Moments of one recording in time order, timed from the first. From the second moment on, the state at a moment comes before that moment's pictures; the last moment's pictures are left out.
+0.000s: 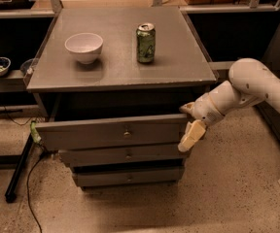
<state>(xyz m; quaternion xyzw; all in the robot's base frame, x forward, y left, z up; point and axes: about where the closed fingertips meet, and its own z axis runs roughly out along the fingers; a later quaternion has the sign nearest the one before) 0.567 -0.133 0.692 -0.57 0.74 0.29 0.21</state>
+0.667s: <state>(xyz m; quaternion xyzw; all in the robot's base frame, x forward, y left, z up) 0.500 -0.166 0.707 -0.58 0.72 0.31 0.21</state>
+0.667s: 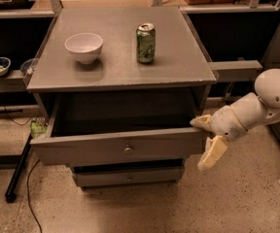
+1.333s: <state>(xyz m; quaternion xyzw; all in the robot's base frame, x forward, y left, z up) 0.533 -0.156 0.730 -0.59 0.72 0.26 0.26</state>
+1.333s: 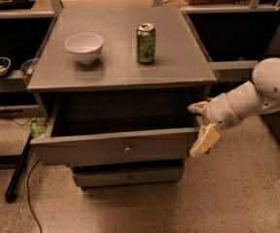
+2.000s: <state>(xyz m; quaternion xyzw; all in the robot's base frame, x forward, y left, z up) 0.524 -0.145 0.708 -0.59 0.72 0.29 0.24</state>
